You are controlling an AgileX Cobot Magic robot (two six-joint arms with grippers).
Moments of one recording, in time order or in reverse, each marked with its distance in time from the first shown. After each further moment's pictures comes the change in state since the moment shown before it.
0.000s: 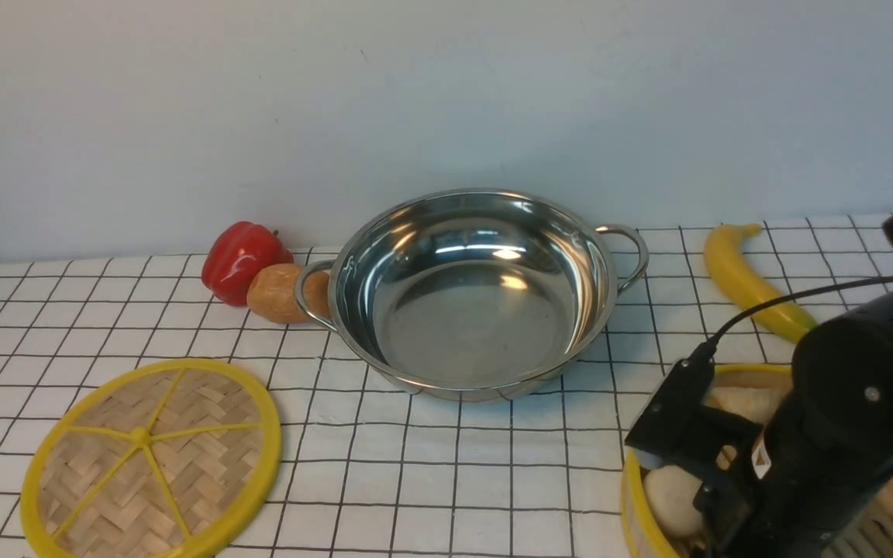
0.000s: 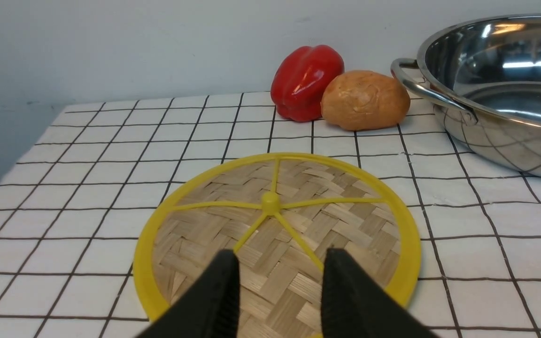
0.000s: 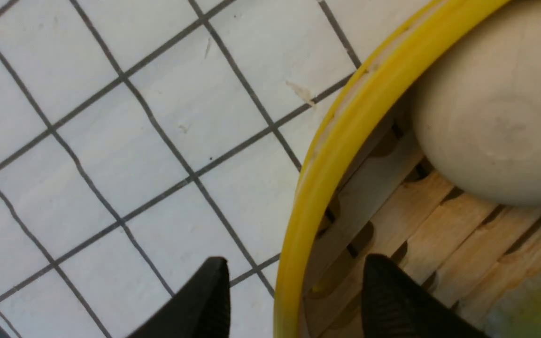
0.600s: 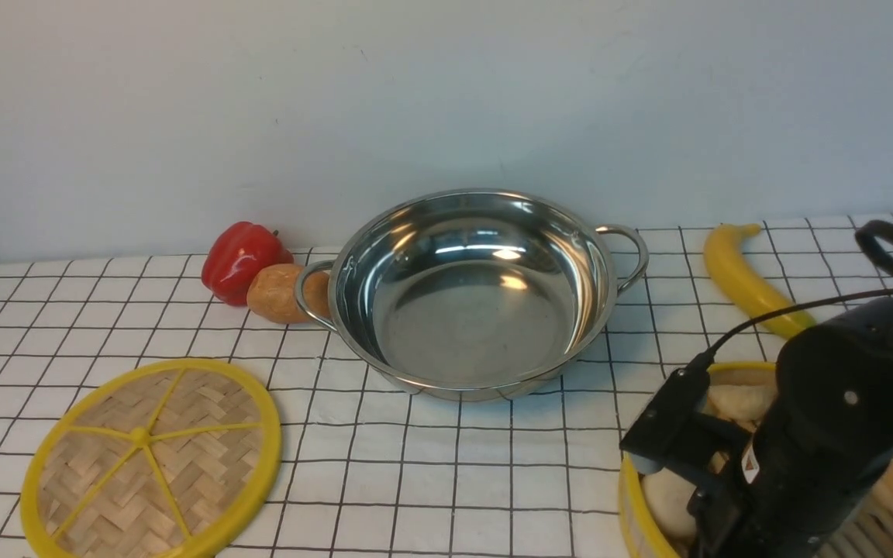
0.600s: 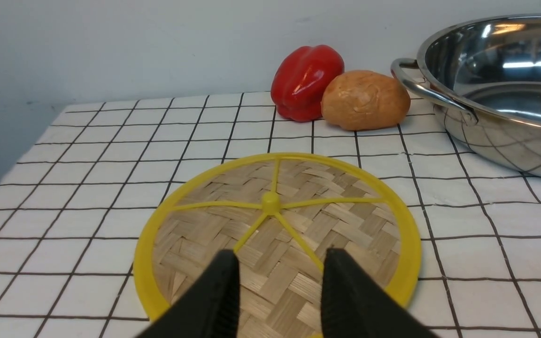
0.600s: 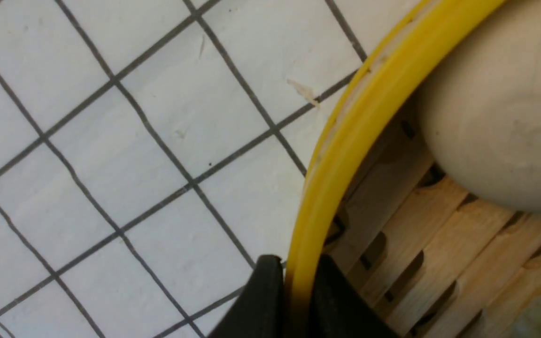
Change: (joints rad) right arm 0.001 0.025 0.000 0.007 -0.011 0.018; left arm 0.000 0.000 0.000 0.000 0.000 0.000
